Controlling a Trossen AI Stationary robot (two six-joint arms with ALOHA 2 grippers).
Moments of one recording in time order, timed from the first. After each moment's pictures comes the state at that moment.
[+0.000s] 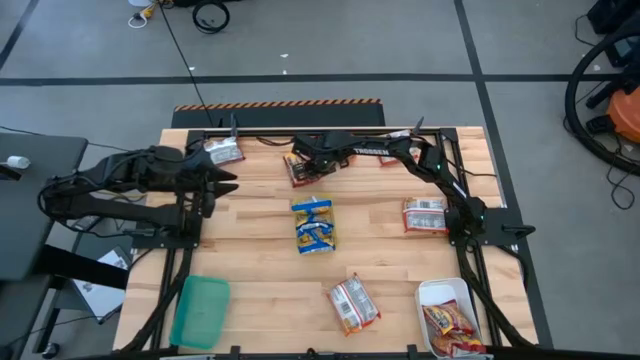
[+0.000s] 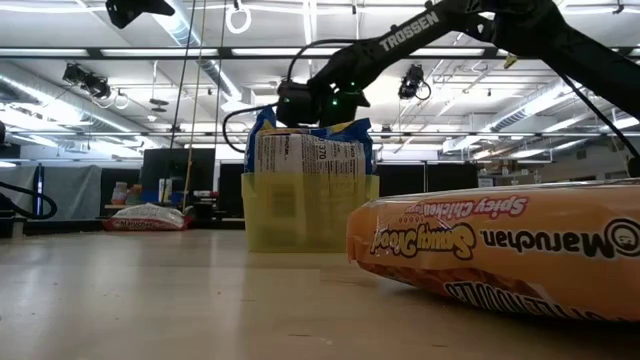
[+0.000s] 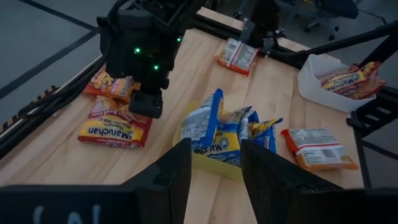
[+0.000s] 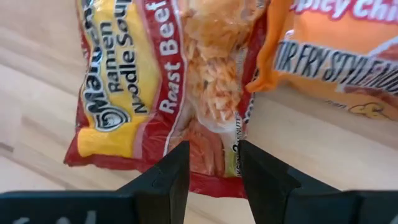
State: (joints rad) left arm 0.05 0.70 1.05 -0.83 -0.17 -0.33; right arm -0.35 2.32 1.96 -0.90 0.06 0.86
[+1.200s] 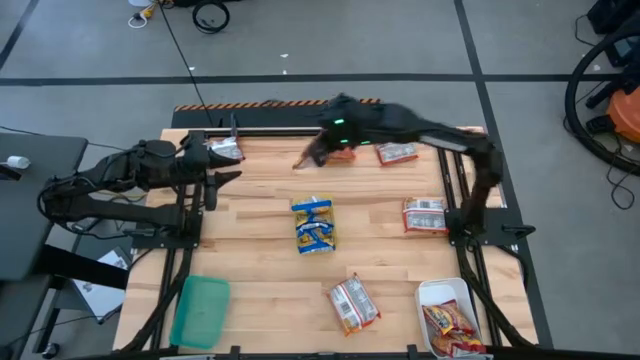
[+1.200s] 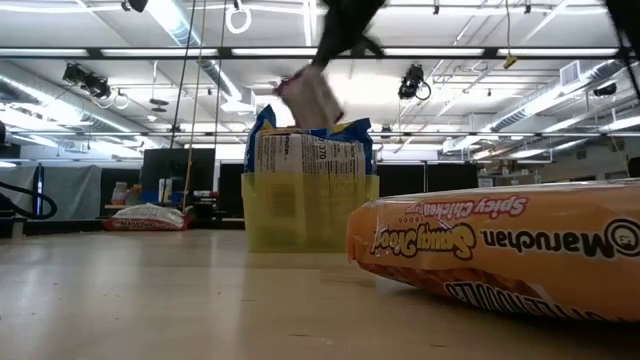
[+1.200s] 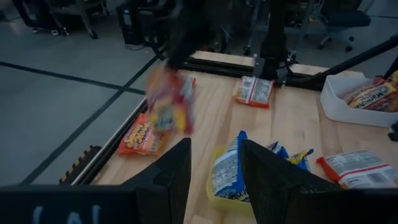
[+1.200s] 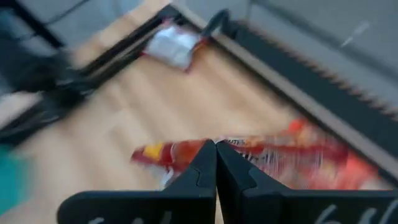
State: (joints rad) left arm 0.08 0.71 1.05 -0.67 -0.24 -0.08; right arm -0.24 1.83 1.98 -0.90 0.18 0.45
